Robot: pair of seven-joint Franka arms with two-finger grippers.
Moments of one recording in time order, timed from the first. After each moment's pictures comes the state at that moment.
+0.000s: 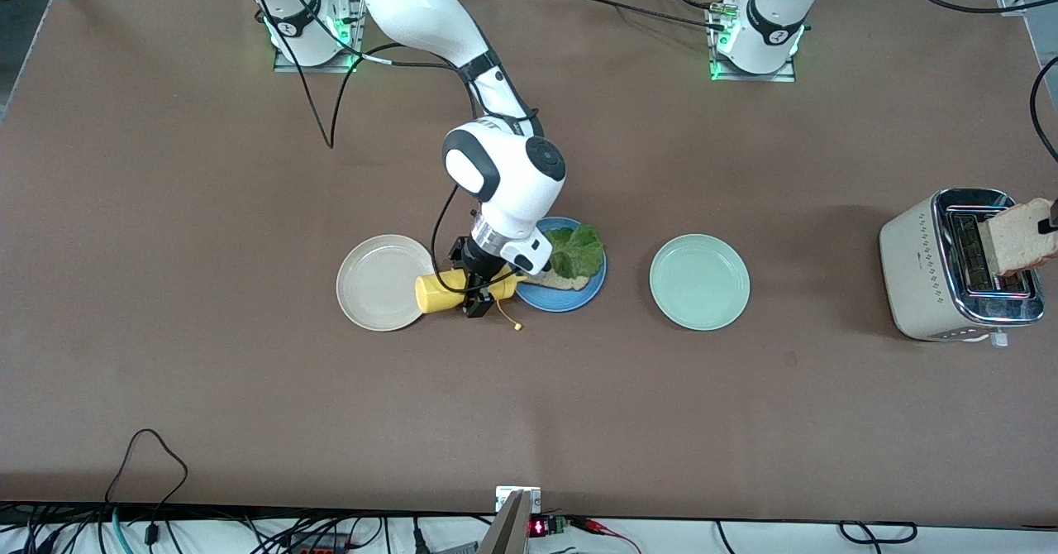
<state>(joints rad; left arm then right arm) 0.54 0.28 -0.05 -1.62 0.01 1.81 0.63 1.11 0.96 -0.55 -1.24 -0.21 2.08 -1.00</state>
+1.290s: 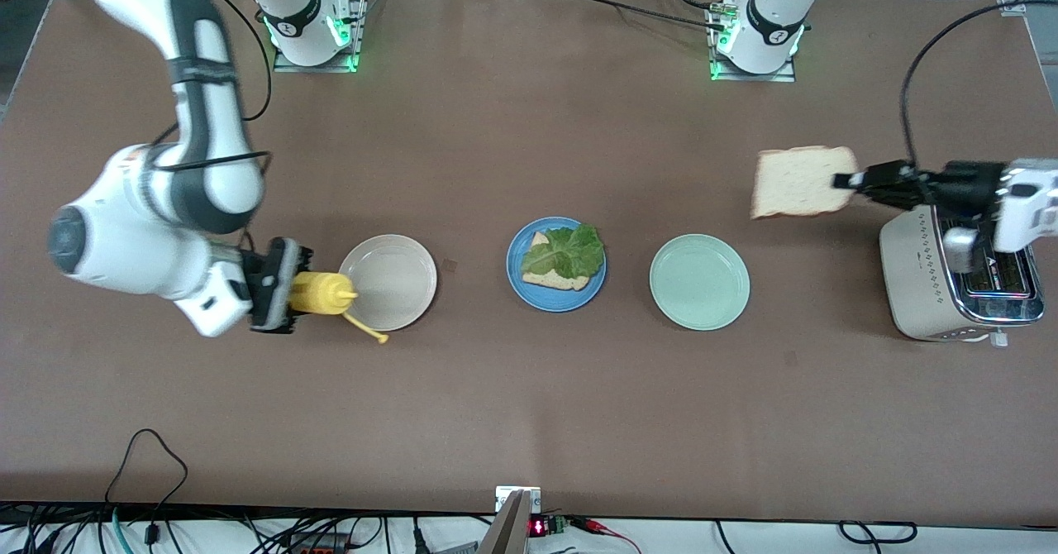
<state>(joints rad) 0.52 0.36 -0.39 -1.66 -0.74 1.41 0.39 0.42 0.54 -0.43 -1.57 0.72 1.95 -1.65</state>
